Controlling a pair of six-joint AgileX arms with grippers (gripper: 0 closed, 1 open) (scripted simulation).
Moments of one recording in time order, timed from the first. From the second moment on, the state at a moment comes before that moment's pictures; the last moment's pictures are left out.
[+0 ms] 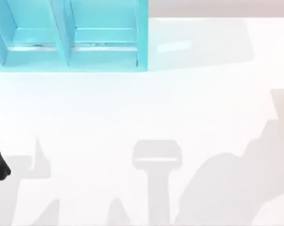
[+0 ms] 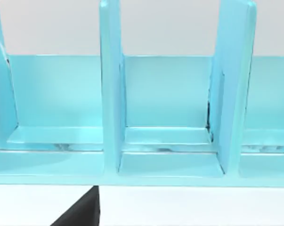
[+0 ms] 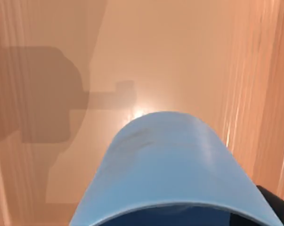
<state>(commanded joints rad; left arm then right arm) 0.00 0.00 0.00 0.00 0.00 0.00 -0.53 1.92 1.80 -1.46 0.00 -0.52</state>
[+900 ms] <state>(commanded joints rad) 0.00 0.00 0.00 0.00 0.00 0.00 -0.51 1.91 1.52 -1.20 0.00 -0.49</state>
